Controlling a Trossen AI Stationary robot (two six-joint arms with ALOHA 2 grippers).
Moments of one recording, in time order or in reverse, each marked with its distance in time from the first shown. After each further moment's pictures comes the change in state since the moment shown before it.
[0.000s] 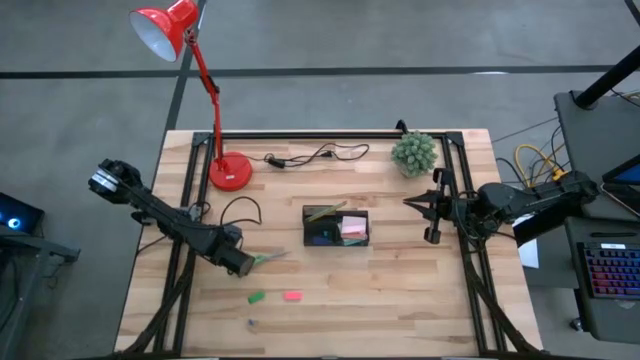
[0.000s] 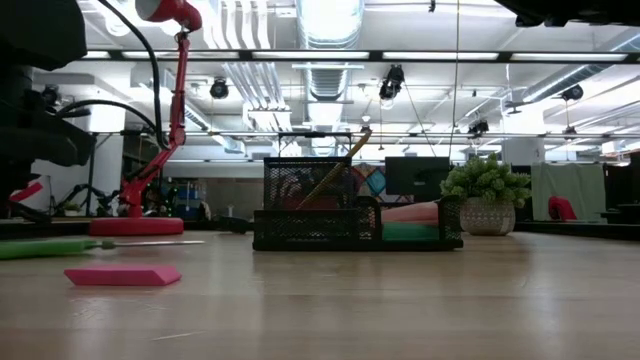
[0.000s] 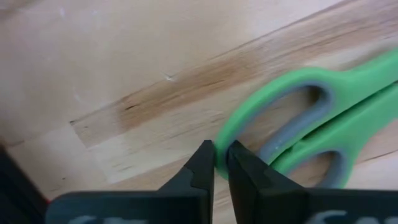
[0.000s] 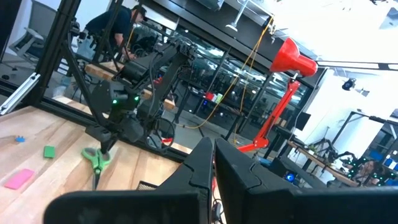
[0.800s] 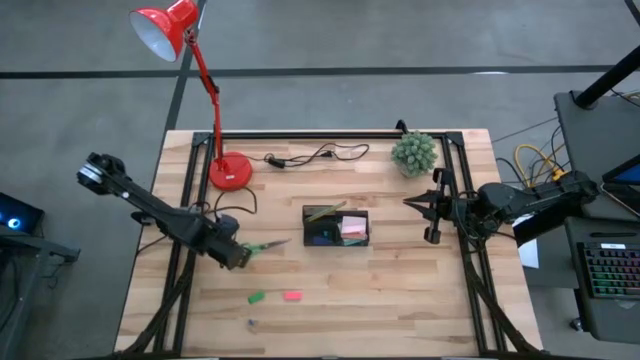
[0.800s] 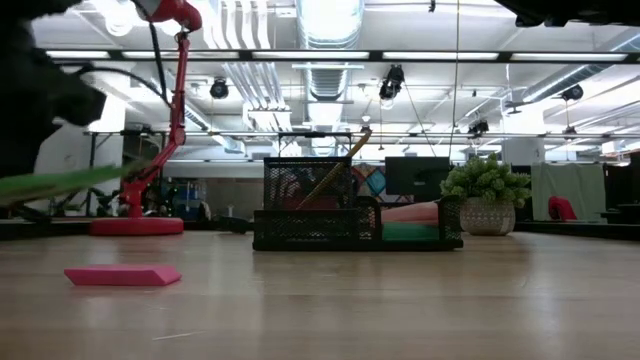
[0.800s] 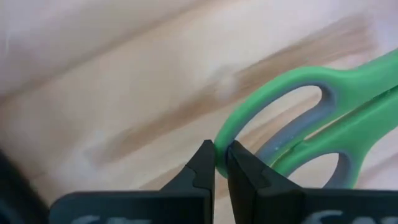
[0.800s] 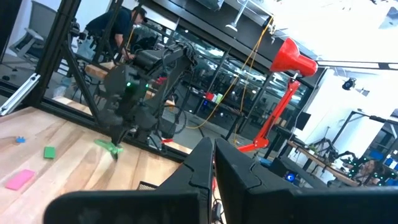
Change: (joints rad) left arm 0.013 -0.252 0.048 -0.093 -0.139 0.065; right arm 0.000 0.000 0.000 0.000 0.000 0.003
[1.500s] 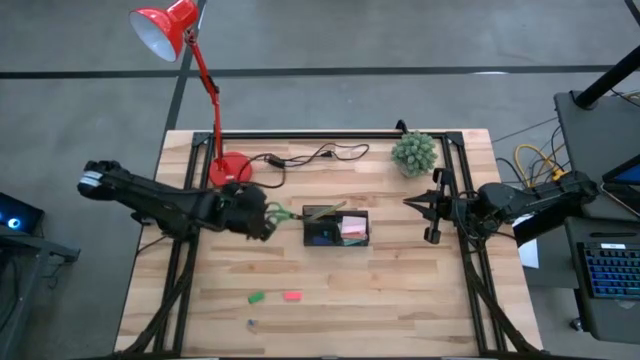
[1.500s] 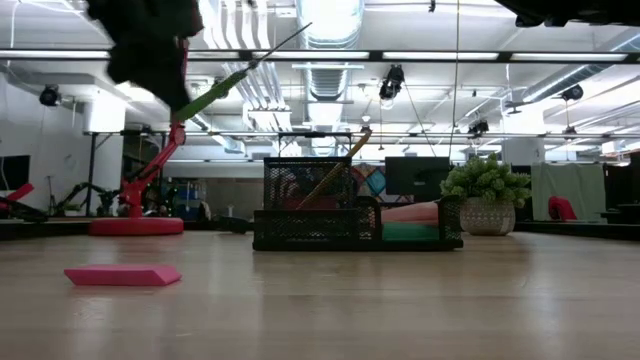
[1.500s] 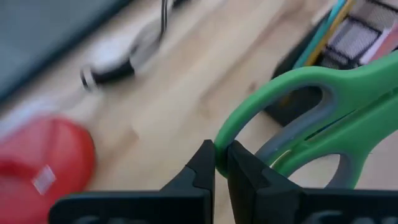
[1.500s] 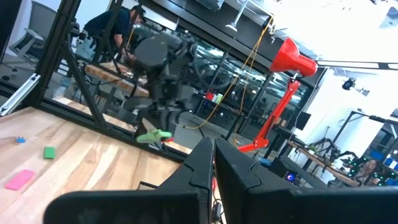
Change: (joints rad) left arm 0.269 0.096 0.343 0.002 -0.479 0.763; right arm 0.000 0.000 0.000 0.001 0.000 0.001
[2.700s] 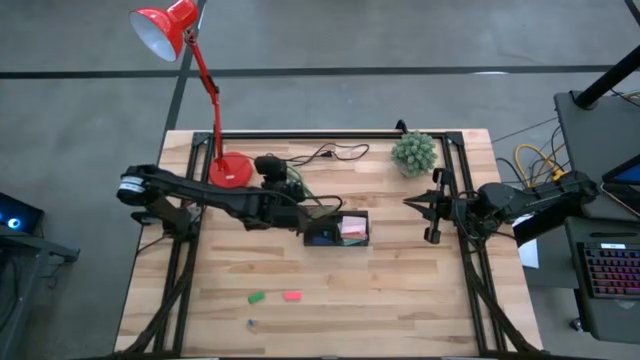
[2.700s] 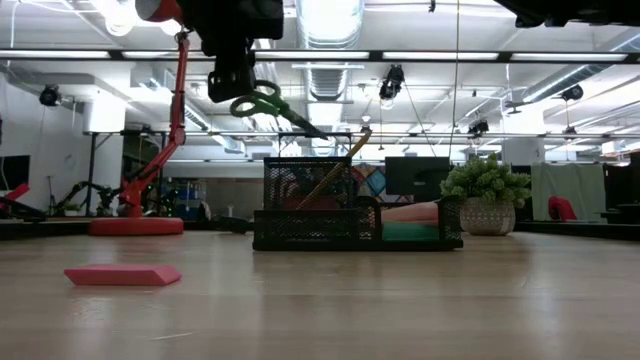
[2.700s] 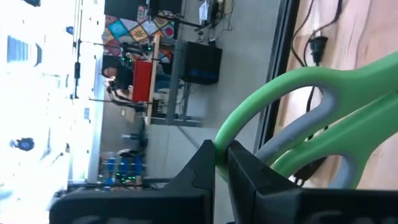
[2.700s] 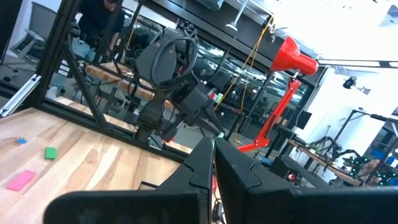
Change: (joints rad) left arm 0.102 0.380 0.311 -0.017 -0.649 0.908; right arm 0.000 0.000 0.000 -0.002 0.000 0.008
